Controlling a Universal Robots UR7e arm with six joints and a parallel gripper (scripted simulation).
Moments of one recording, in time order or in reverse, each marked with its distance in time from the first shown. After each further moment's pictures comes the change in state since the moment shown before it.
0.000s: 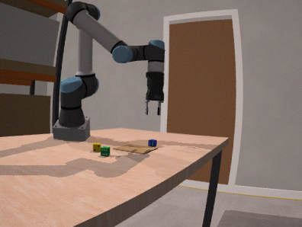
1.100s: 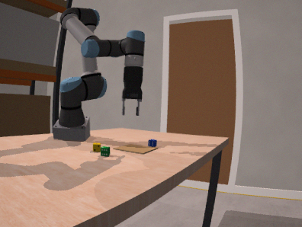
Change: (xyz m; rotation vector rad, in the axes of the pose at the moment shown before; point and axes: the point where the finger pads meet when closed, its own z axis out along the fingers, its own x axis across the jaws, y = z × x) arm -0.117 0.093 0.001 0.031 0.002 0.035
